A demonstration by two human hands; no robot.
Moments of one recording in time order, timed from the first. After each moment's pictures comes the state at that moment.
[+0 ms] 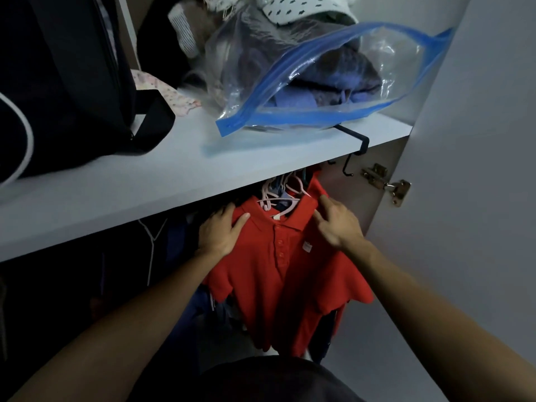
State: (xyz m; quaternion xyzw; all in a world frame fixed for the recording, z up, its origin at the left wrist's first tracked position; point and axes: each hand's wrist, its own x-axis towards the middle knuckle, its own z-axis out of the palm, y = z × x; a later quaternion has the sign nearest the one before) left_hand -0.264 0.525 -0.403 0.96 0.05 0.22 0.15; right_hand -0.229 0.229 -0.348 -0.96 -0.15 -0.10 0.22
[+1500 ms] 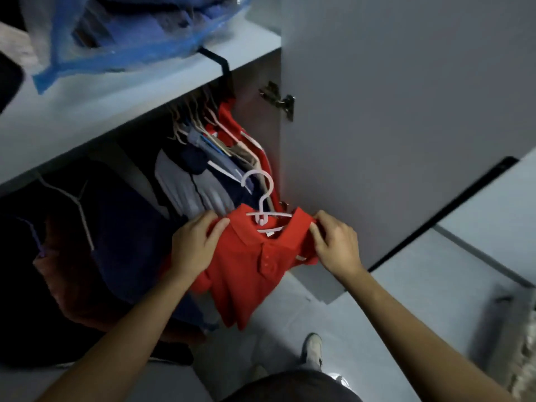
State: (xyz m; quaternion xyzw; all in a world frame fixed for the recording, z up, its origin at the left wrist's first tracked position) left_hand -0.453 0.377 -0.388 0.95 -0.08 0.16 0.25; right_hand -0.472 0.060 -0.395 -0.94 -0.04 -0.12 0.32
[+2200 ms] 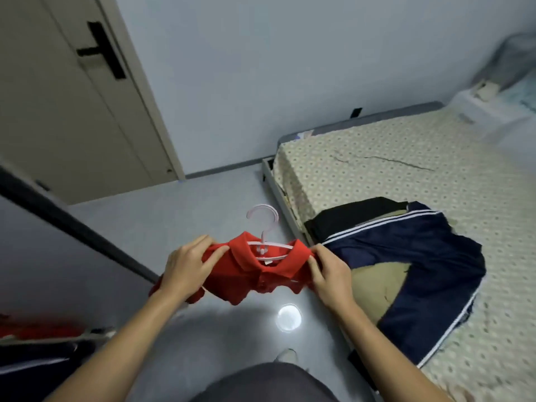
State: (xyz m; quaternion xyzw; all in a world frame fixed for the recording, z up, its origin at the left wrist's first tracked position) left_hand -0.642 -0.057 -0.427 0.75 -0.59 -0.06 0.27; right_hand -0.950 -0.162 -0.450 -0.79 0.50 -0.26 0.25
